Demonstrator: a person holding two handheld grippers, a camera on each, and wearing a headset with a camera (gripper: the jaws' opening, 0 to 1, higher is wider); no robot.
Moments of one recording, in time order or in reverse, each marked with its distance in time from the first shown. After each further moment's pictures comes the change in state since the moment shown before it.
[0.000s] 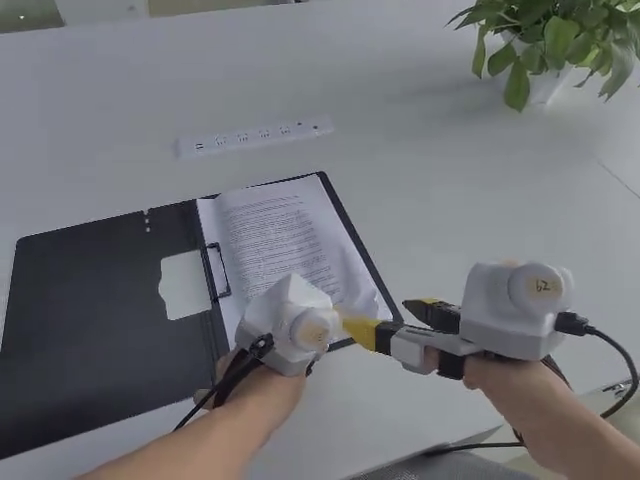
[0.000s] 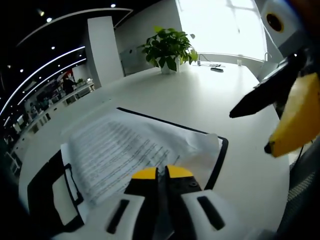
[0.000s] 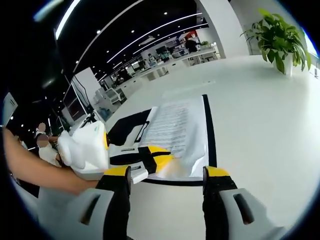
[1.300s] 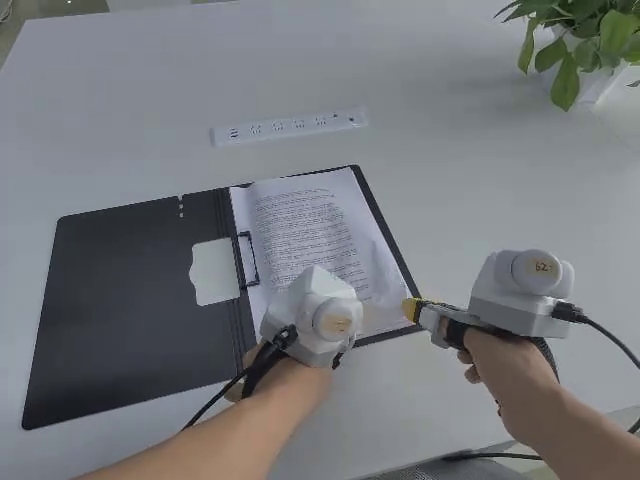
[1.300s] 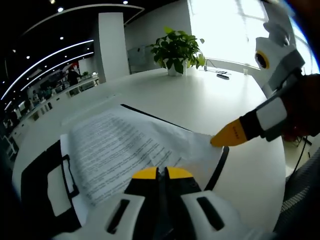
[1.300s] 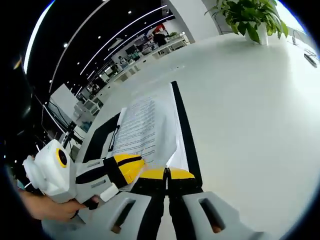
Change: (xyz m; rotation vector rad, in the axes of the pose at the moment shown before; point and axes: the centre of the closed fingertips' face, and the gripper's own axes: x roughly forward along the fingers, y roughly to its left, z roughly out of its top) left arm 0.000 0.001 0.001 -0.110 -0.010 0.011; right arm 0.027 -0.048 -0.010 0.242 0.018 -0.137
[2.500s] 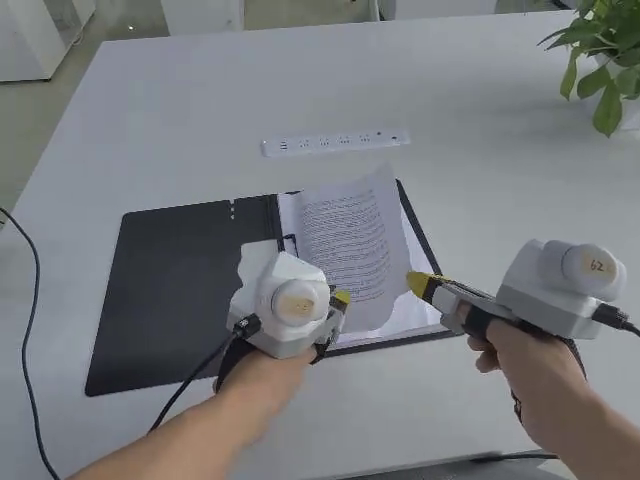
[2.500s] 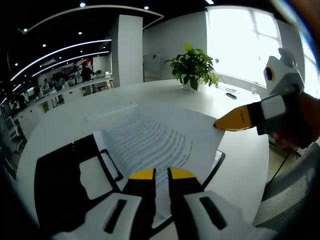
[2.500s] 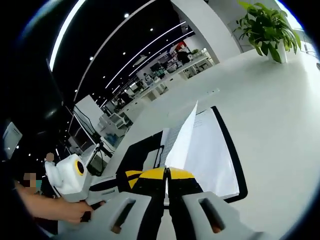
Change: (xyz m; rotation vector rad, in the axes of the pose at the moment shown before) left arm -0.092 0.048 0.020 -0.127 -0.080 0.062; right arm -0.034 0.110 0.031 -0.059 -0.161 0.228
